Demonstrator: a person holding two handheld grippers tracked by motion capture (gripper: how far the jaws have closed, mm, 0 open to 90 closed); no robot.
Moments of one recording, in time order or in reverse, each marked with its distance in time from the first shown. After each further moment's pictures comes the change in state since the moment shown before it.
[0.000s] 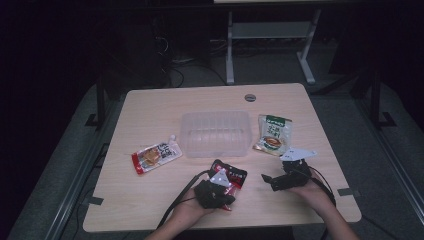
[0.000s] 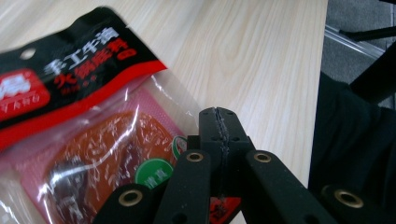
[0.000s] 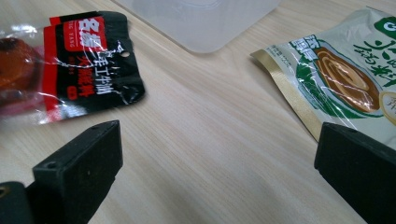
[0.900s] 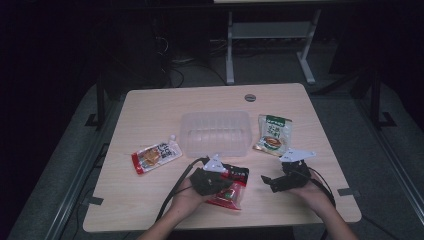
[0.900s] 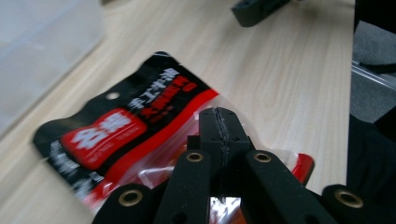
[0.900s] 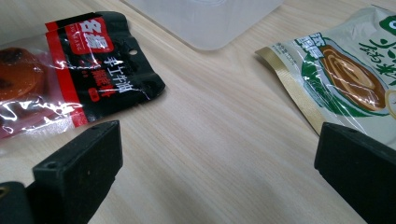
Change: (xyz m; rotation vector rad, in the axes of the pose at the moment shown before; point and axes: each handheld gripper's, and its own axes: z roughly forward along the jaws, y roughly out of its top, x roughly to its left) left arm 0.017 0.018 -0.012 -0.115 0.073 -0.004; right arm 0.003 0.000 0.000 0.008 0.001 -0.002
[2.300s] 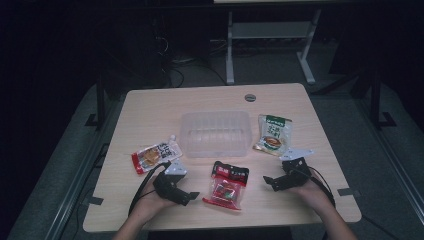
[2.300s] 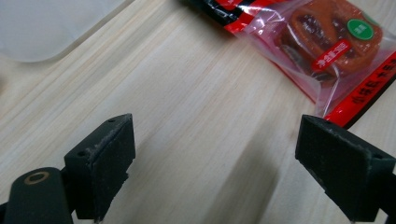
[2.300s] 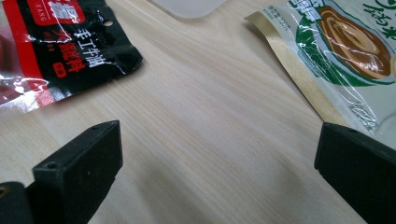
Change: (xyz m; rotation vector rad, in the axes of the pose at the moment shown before) left arm 0.048 -0.077 -0.055 0.051 0.150 -0.093; right arm -0.012 -0.006 0.009 0.078 -0.008 0.019
